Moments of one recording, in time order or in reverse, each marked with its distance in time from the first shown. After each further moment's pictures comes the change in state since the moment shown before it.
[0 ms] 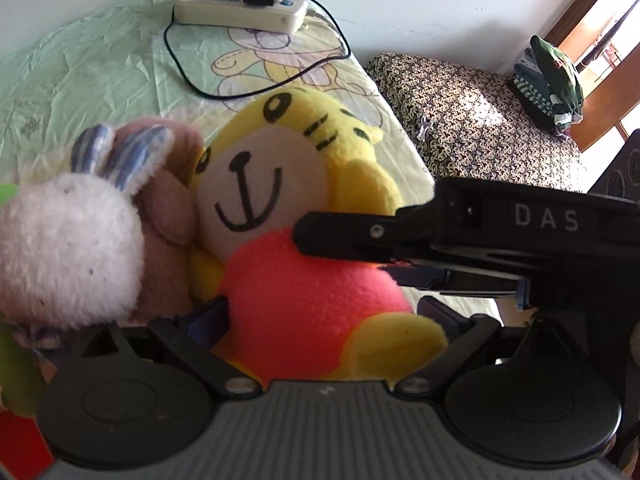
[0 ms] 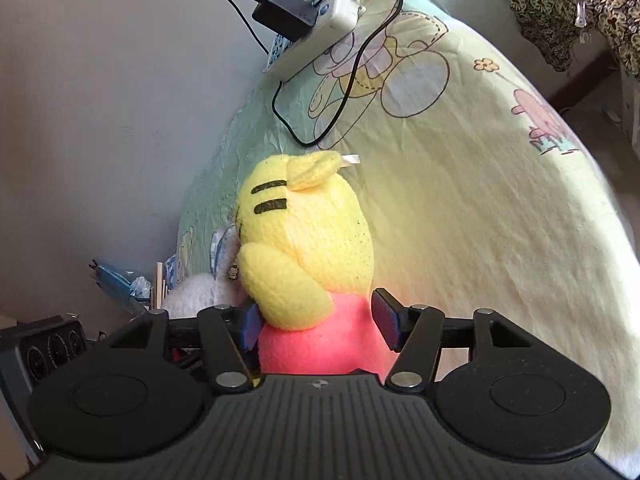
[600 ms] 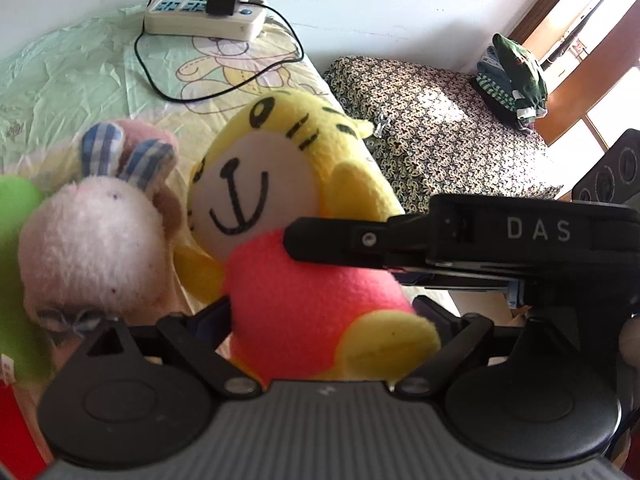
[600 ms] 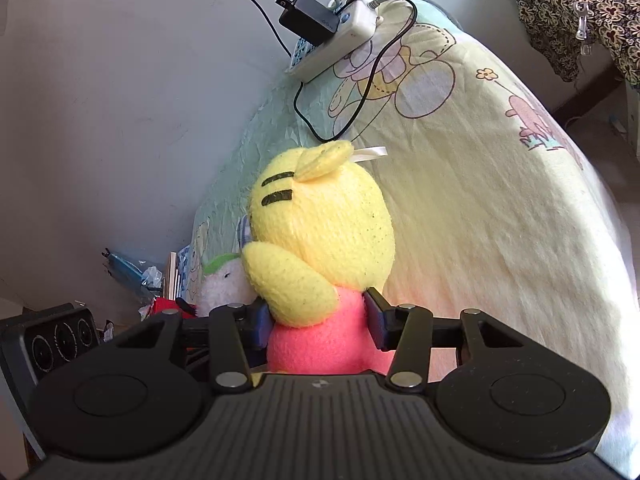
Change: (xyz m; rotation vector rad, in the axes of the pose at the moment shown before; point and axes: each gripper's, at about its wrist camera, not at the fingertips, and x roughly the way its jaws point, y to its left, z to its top) left arm -0.026 -0.028 -0.023 0.040 -0.021 -0.082; right arm -0.046 0.012 -0.026 -0.065 -0.027 0.000
